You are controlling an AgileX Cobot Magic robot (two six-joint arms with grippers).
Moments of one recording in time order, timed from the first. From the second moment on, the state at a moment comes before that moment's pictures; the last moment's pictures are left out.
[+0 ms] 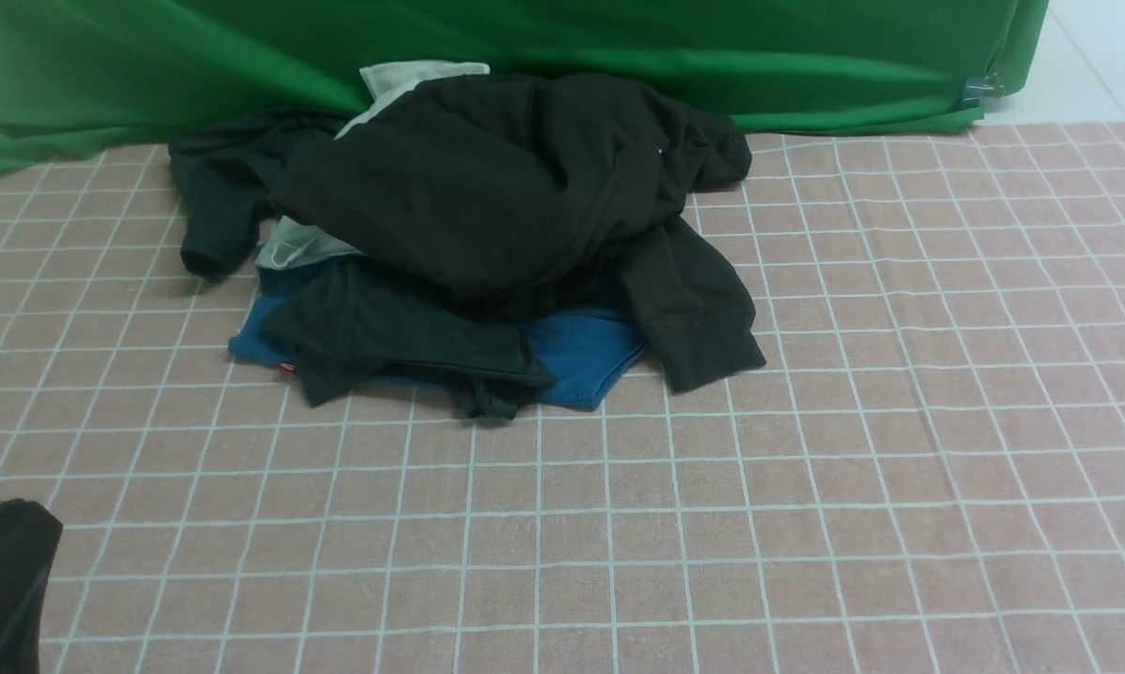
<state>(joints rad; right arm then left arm) 0.06 -0.01 0.01 -0.02 0.22 0.05 -0.06 -0.01 0.01 -0.49 0.03 0.23</state>
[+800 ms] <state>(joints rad) 0.06 -0.01 0.01 -0.02 0.22 0.05 -0.06 -0.01 -0.07 -0.57 0.07 0.16</state>
